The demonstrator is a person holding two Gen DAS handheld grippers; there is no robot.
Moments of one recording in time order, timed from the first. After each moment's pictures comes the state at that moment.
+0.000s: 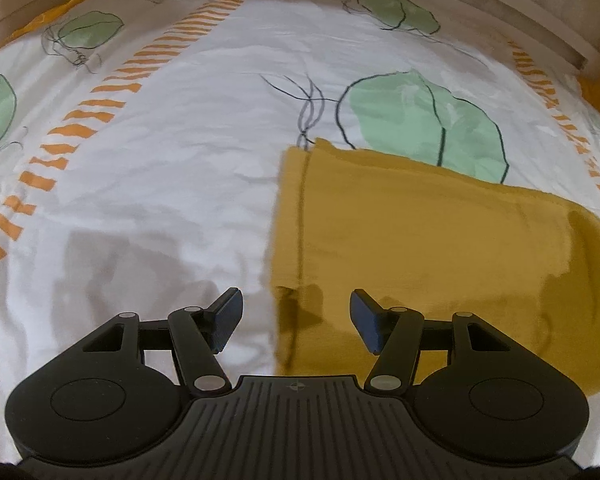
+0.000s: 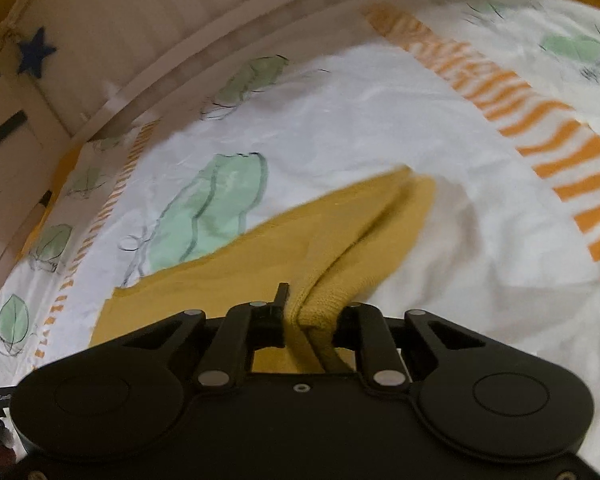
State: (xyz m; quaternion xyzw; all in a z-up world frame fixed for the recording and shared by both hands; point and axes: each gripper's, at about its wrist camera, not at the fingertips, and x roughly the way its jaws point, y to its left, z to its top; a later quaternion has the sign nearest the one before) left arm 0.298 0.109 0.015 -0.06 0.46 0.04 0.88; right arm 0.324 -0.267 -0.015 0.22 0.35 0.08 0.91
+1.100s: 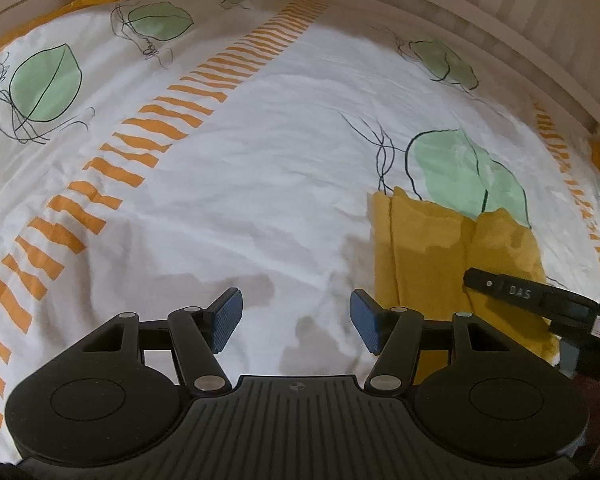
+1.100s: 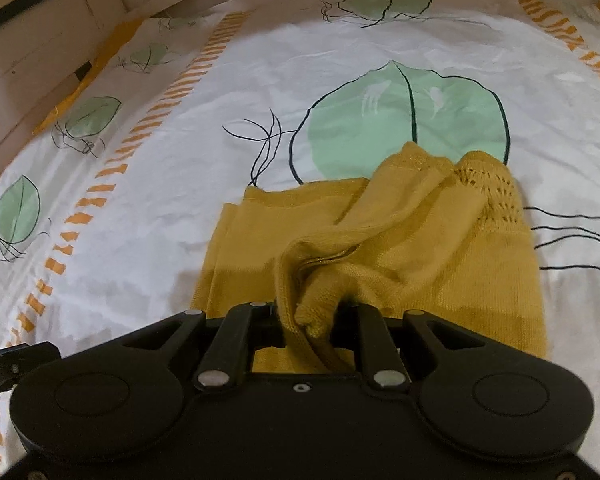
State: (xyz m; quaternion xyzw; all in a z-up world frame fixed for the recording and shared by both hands) left arm 0.270 0.205 0.045 -0.13 0.44 0.06 0.89; right arm 0.360 -0.021 -0.013 0.08 0.43 0.13 0.89
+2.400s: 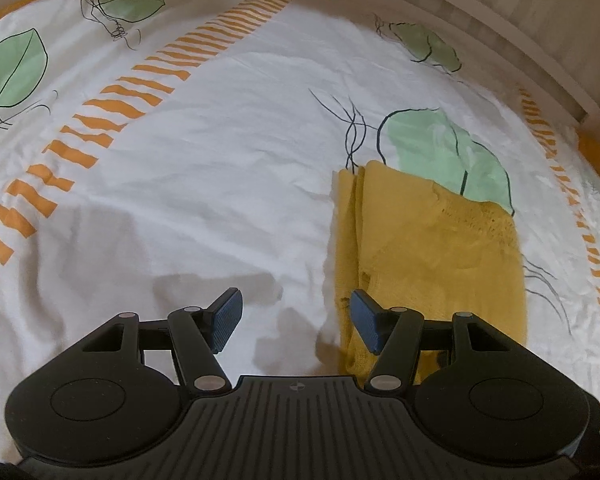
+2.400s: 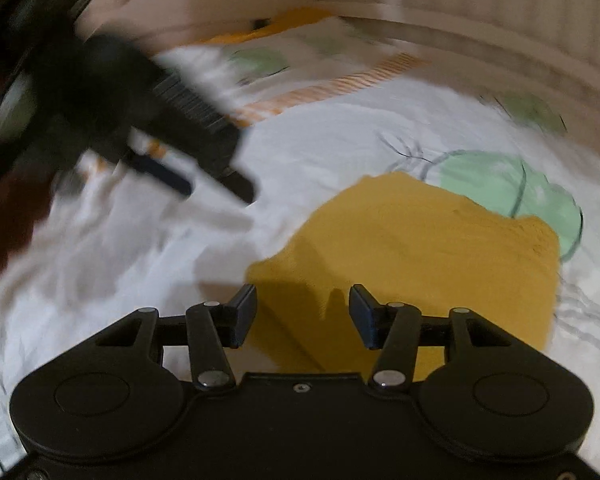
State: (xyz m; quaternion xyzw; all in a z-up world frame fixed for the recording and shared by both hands) left arm 0.283 0.178 0.027 -0.14 0.46 0.03 0.88; right arm 0.247 0.011 -0.026 -0.15 0.30 0.32 0.89
